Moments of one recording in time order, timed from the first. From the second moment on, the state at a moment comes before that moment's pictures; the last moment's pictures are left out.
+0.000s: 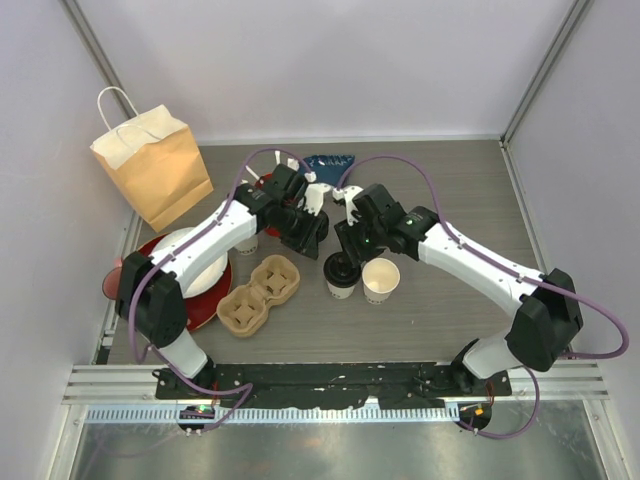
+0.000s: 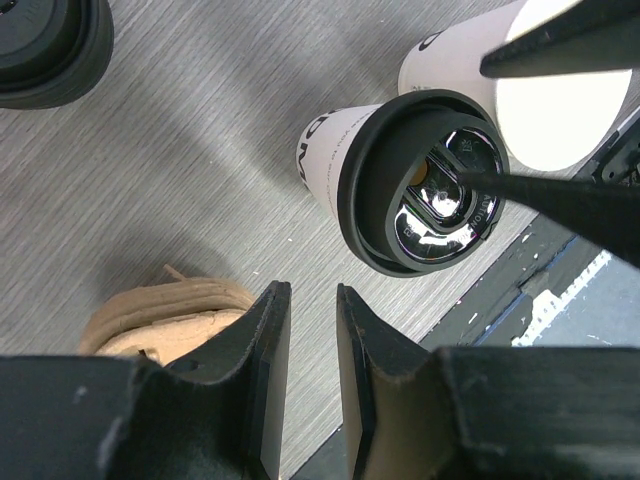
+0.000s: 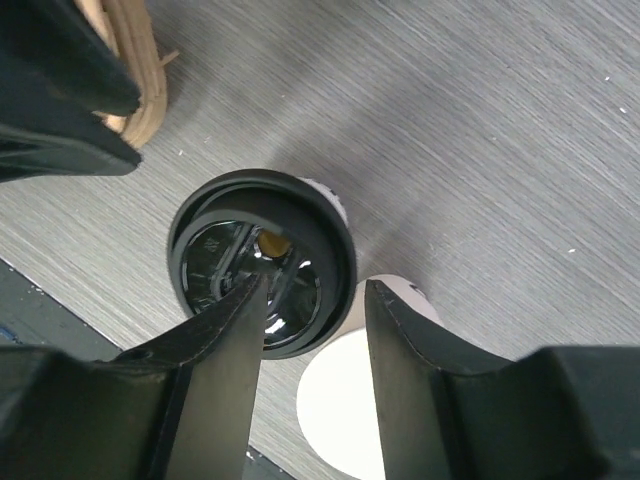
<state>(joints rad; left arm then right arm) -0.61 1.64 1.41 -0.82 0.39 -0.05 0.73 1.45 1.21 -0.66 -0.05 0.15</state>
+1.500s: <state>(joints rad) -0.56 1.52 1.19 -0.74 0.46 -0.21 0.69 1.65 1.32 -0.61 -0.53 -0.37</state>
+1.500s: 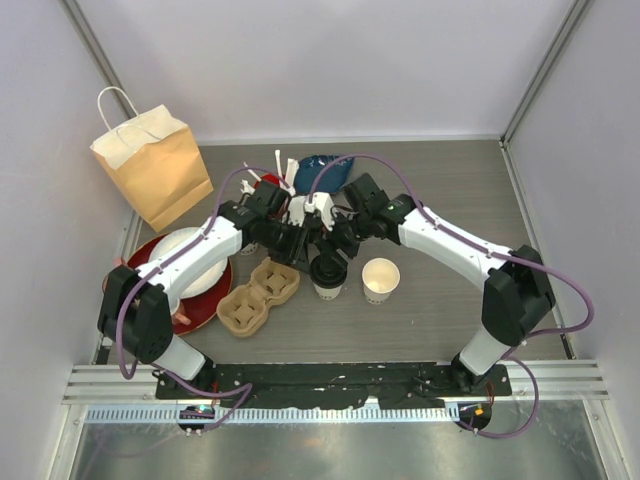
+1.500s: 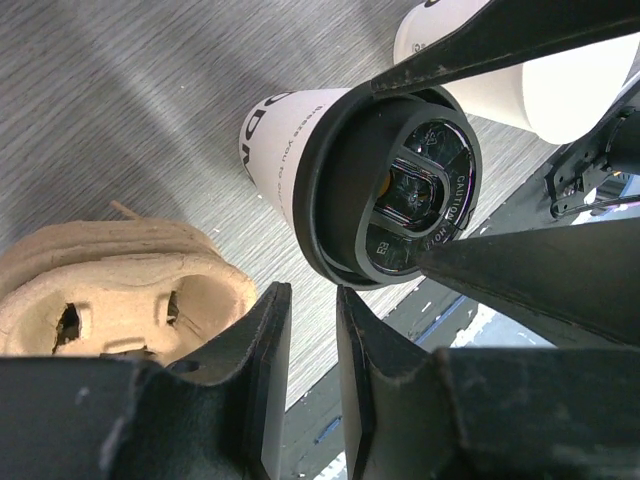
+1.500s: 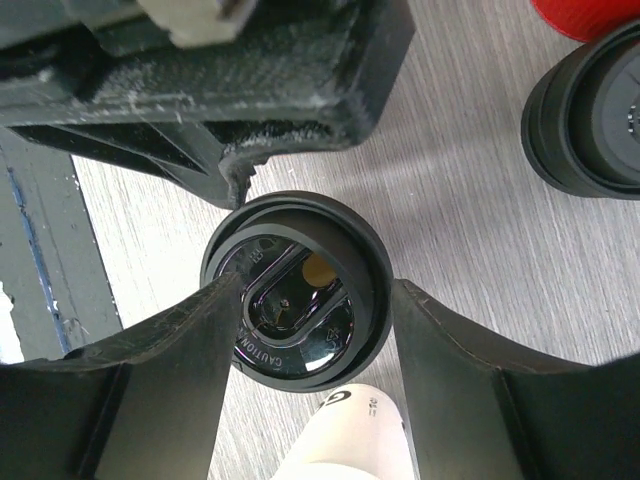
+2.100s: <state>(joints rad) -0.55 1.53 1.19 -0.69 0.49 -0.24 0.69 1.29 1.10 -0.52 -0.08 0.39</state>
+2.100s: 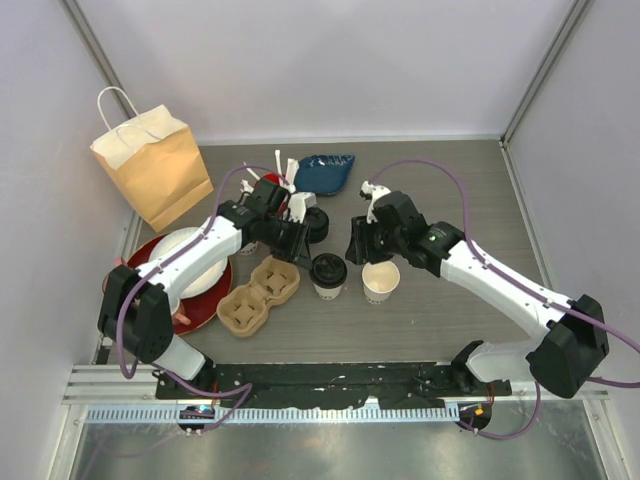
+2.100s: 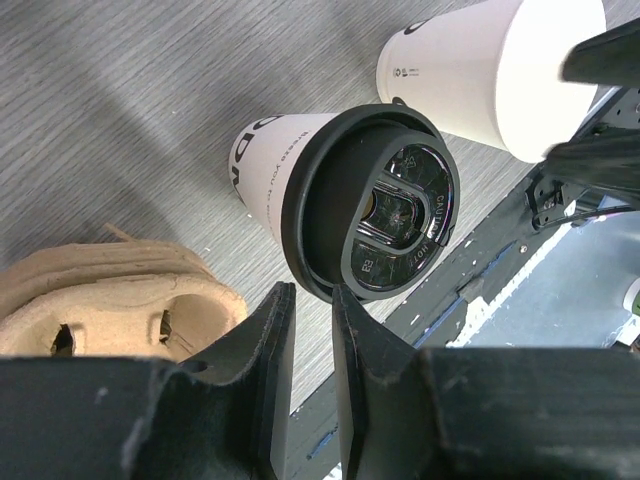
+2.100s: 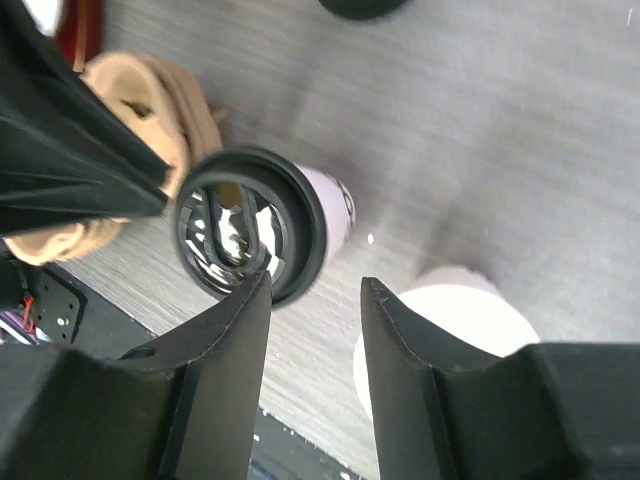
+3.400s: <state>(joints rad) -0.54 1.56 1.17 -0.62 0.49 -0.24 0.70 1.32 0.98 -0.47 -0.13 0.57</state>
